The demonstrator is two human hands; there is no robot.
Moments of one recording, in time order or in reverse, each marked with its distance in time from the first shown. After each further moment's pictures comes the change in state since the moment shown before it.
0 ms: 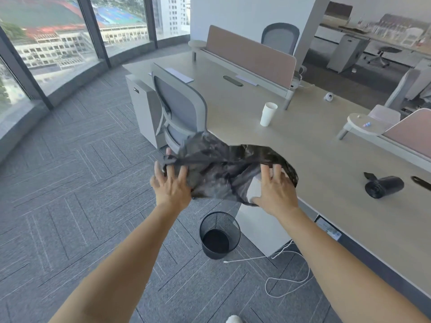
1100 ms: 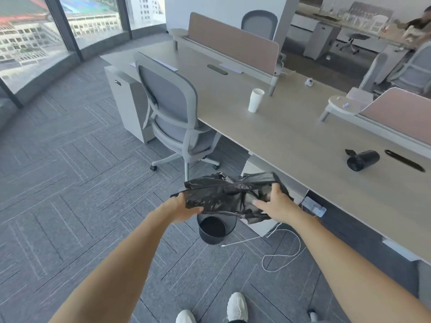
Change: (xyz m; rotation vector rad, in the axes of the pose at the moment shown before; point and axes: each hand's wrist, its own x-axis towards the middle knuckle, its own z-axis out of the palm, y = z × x) left_hand -0.051 -0.044 0.031 -0.371 -0.611 0.134; right_hand -0.082 -0.012 0.024 0.589 -0.447 0.345
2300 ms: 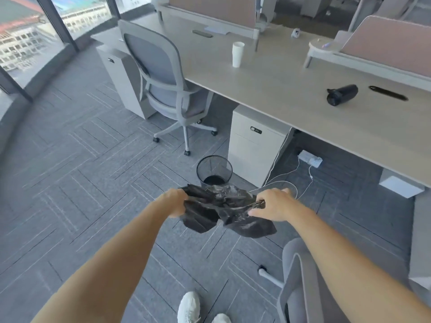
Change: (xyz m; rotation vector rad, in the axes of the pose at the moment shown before) left_hand -0.165 -0.010 0.169 0.601 -0.089 0.070; right_hand -0.222 0.130 0.091 -0.390 -0.153 -0.199
